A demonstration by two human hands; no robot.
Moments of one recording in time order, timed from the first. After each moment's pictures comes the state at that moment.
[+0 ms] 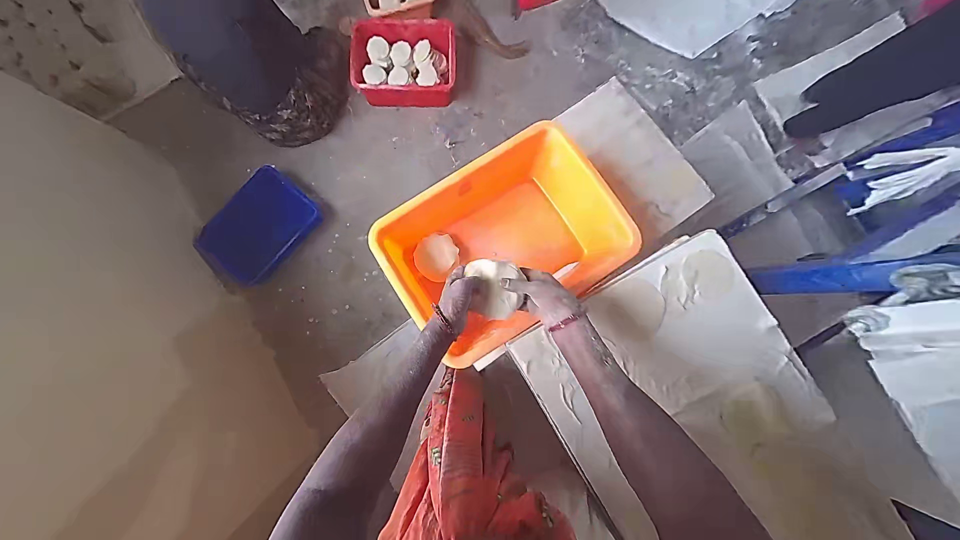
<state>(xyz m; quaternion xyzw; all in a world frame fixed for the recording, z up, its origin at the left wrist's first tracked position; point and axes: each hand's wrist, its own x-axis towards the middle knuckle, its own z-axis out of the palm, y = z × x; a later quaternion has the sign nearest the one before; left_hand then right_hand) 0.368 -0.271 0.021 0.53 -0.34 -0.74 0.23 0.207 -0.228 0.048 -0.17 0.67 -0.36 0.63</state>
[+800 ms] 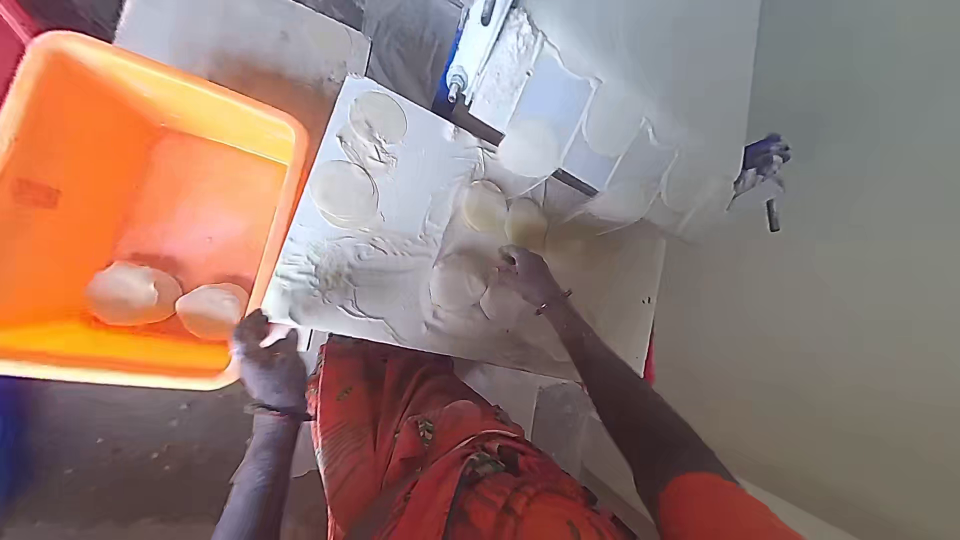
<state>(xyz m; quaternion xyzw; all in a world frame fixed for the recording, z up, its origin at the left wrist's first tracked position) 0.338 -0.099 0.078 0.48 -0.69 -0.52 0.13 0.044 0.167 0.101 -0.21 0.92 -0.15 0.31</state>
